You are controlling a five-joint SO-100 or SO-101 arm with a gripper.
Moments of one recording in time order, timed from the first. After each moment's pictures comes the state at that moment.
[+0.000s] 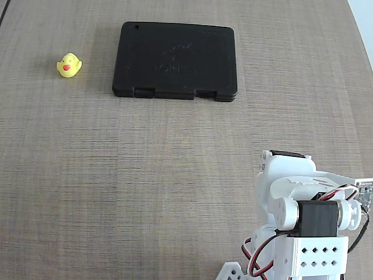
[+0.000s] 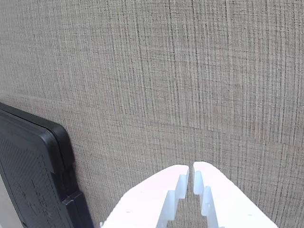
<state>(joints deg) 1.8 188.8 175.2 72.8 1.4</state>
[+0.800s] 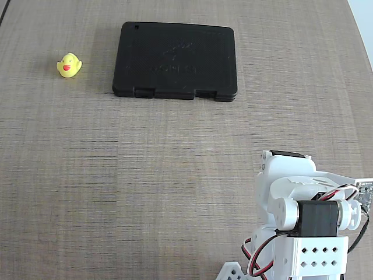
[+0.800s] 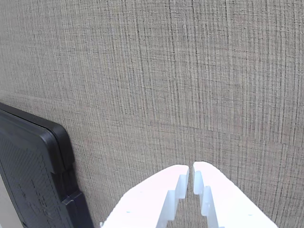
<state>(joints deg) 1.8 188.8 175.2 72.8 1.4</state>
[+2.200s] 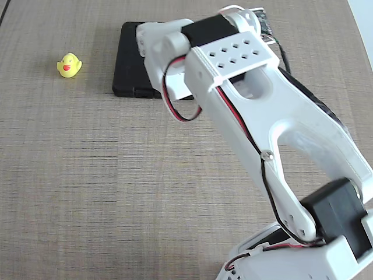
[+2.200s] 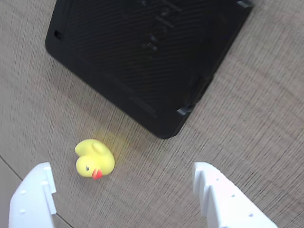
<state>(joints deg) -32.8 96.9 103.9 56.4 1.5</state>
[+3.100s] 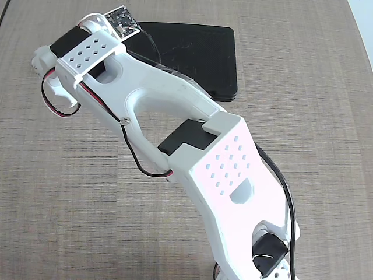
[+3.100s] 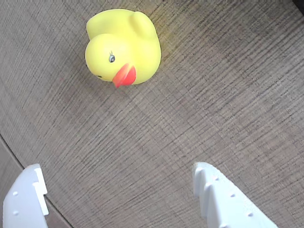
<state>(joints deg) -47.6 48.8 57.2 56.4 1.5</state>
